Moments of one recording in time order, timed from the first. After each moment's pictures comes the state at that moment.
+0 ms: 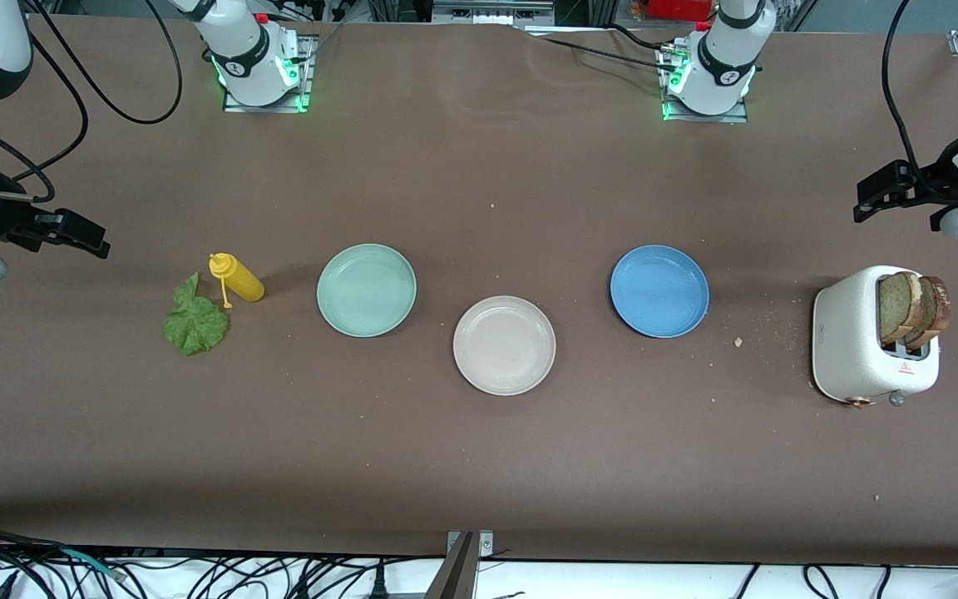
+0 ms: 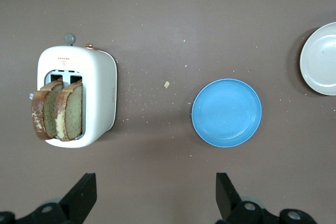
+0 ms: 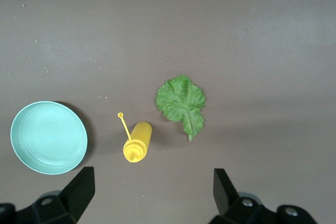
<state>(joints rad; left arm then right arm) -0.08 0.06 0.07 -1.52 0.00 1.54 0.11 0.03 0.11 -0.04 -1.60 0.00 1.71 0.08</state>
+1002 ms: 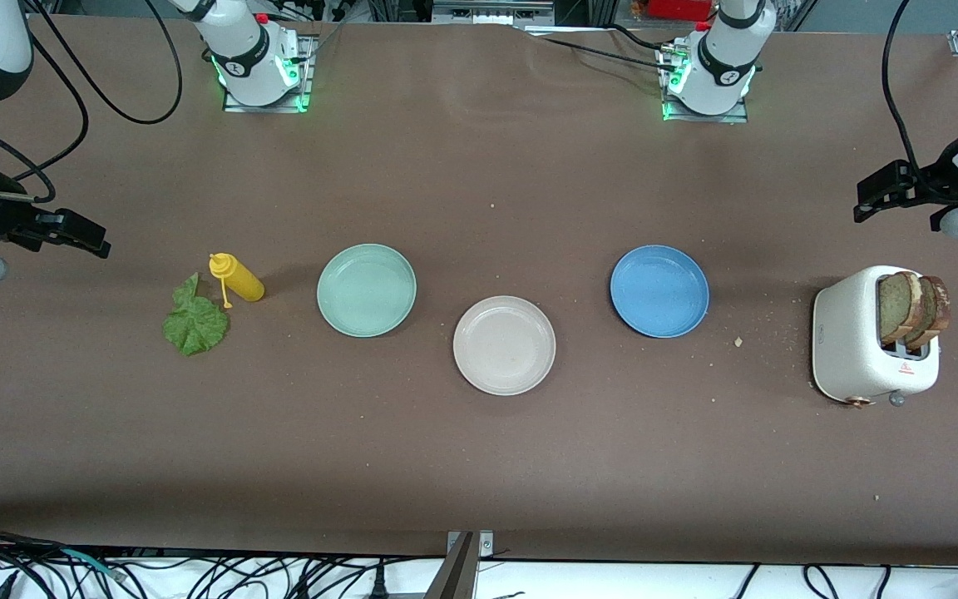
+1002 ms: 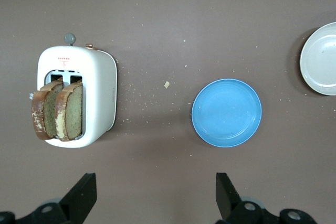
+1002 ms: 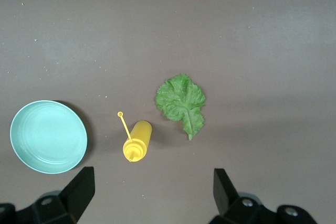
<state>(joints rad) -0.08 0.06 0.07 -1.52 0.00 1.54 0.11 0.03 0.11 -0.04 -1.60 0.00 1.71 0.08</state>
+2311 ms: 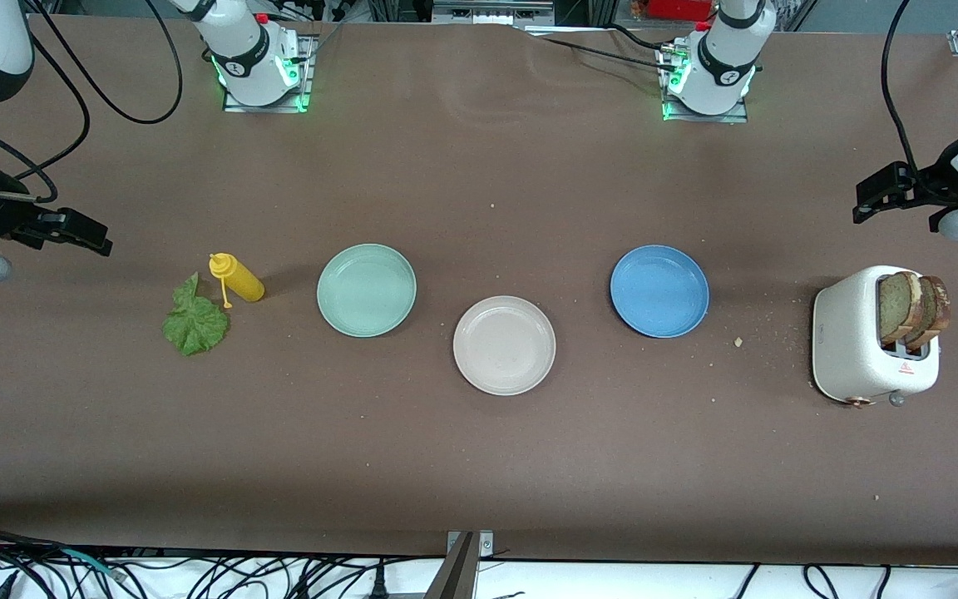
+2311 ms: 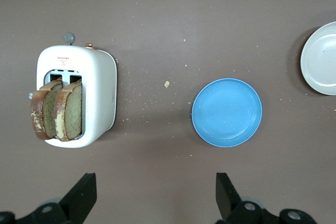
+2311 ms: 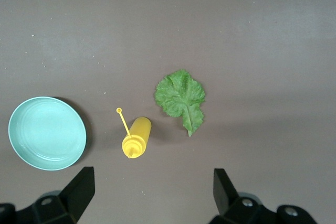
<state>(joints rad) -0.08 0.06 0.07 -1.52 0.00 1.54 0.11 0.03 0.11 -0.04 -1.61 0.00 1.70 0.08</state>
